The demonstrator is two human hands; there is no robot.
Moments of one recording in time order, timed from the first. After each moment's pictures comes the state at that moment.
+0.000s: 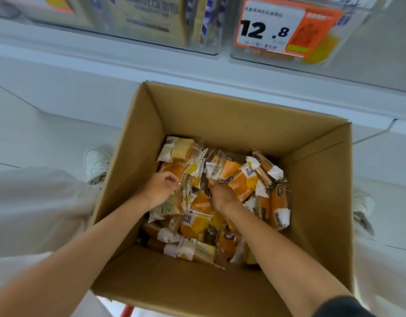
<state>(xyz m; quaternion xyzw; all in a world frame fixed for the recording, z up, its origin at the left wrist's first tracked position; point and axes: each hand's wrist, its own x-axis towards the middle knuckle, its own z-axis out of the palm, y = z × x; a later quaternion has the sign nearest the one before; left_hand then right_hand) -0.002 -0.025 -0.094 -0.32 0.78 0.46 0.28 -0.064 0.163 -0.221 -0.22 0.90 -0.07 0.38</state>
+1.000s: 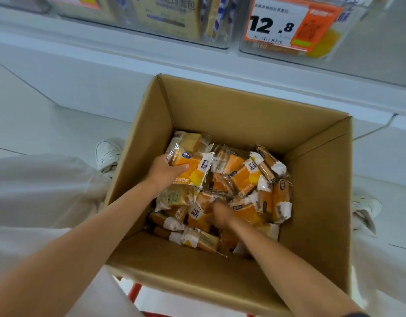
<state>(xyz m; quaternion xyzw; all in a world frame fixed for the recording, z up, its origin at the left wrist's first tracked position) 0.002 -0.027 -0.089 -0.37 0.73 0.56 0.14 0.003 0.178 -0.210 -0.18 0.83 -0.16 0.50</state>
